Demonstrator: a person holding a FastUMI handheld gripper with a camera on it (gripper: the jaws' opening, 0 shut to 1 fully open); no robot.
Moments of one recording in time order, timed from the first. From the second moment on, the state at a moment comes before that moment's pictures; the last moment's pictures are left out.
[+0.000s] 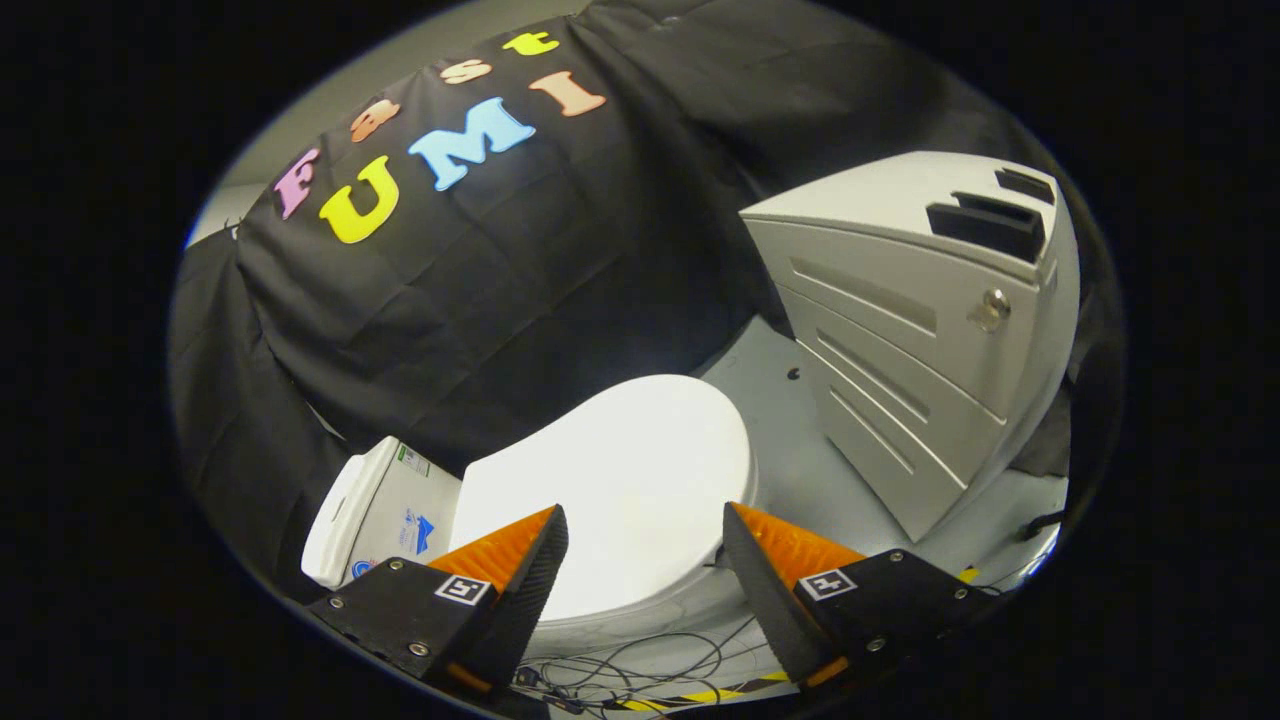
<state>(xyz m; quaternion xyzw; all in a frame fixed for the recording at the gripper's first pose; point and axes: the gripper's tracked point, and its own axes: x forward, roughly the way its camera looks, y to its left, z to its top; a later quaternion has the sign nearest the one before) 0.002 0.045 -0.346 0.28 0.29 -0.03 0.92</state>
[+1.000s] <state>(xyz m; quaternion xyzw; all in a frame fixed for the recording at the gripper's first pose) -0.012 0.018 -0.450 0.44 0.34 -0.09 0.83</state>
